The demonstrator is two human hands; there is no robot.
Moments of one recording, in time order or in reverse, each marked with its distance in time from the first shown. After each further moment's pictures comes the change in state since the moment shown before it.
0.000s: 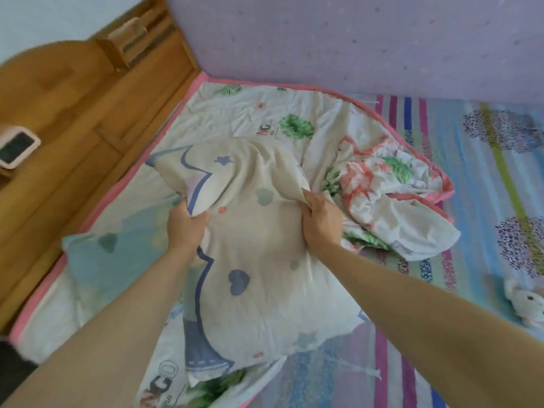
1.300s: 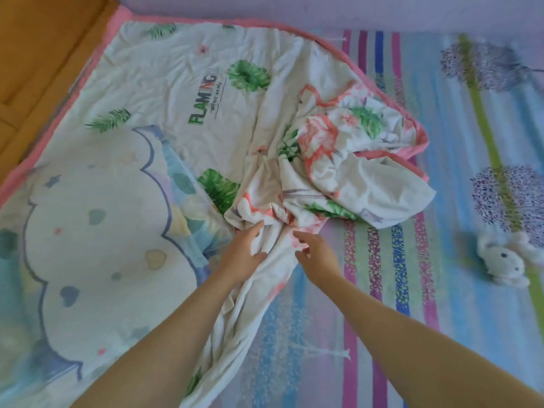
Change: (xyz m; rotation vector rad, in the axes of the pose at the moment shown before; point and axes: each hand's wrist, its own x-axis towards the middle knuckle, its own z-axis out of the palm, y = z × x) left_hand -0.055 -0.070 0.208 0.351 -0.780 0.259; right_hand -0.049 0.171 0.024 0.033 -0.476 0.391
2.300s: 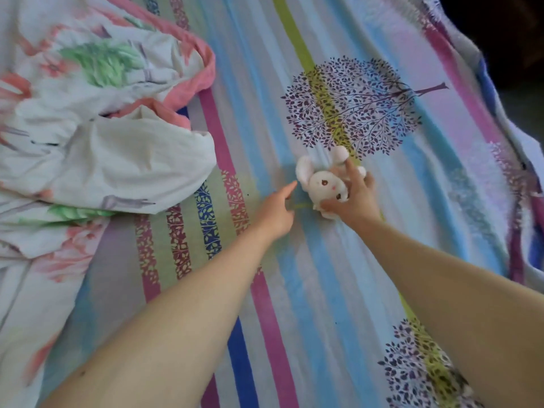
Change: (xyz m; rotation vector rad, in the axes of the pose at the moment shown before) left_hand 0.149 0.281 0.463 0.067 -0.391 0.127; right_hand 0.003 0.453 -0.290 0.219 0.492 0.382
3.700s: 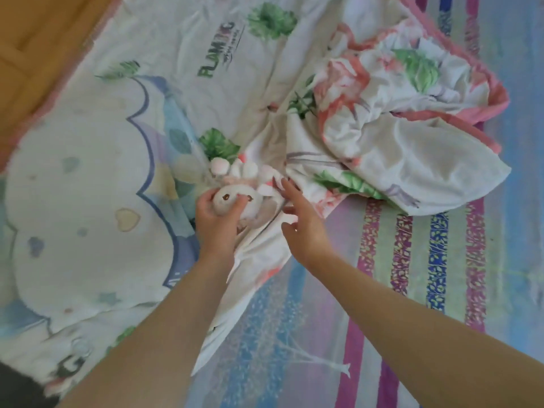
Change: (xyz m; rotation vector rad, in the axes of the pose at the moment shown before) left_hand -0.278 -0.291 -0.284 -0.971 1.235 -0.258; right_hand -0.259 -0.287 0.331 0.198 -0.671 -0.531
